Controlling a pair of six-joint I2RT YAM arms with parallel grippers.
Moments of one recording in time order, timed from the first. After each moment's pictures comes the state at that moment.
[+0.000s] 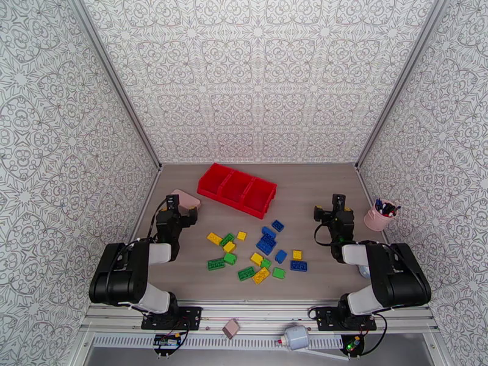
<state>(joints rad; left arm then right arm) 0.07 1.53 0.40 0.82 -0.04 0.00 0.04 1.51 0.39 0.83 0.17 0.05</state>
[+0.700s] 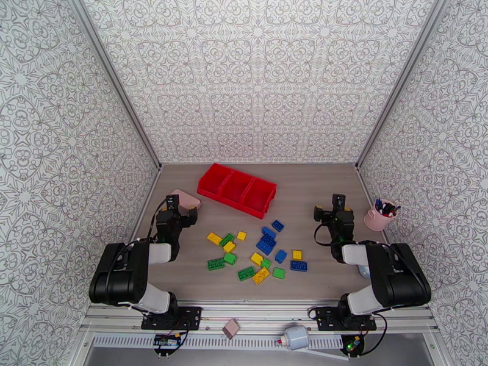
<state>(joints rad) 0.07 1.53 0.40 0.82 -0.04 0.00 0.04 1.51 0.39 0.83 0.17 0.05</state>
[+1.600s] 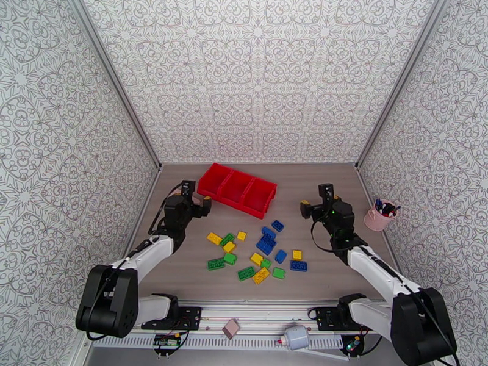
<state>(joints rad) -0.15 1.33 0.66 0.31 -0.04 0.03 0.25 1.14 0.57 0.29 0.01 0.01</state>
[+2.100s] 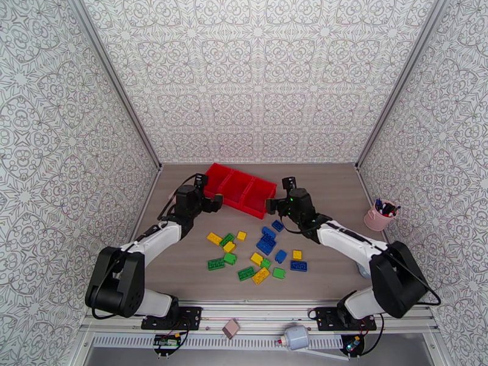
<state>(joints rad) -0.22 1.44 0.80 0.21 0.07 0.02 0.57 1.56 0.95 0.08 0.13 0.37</state>
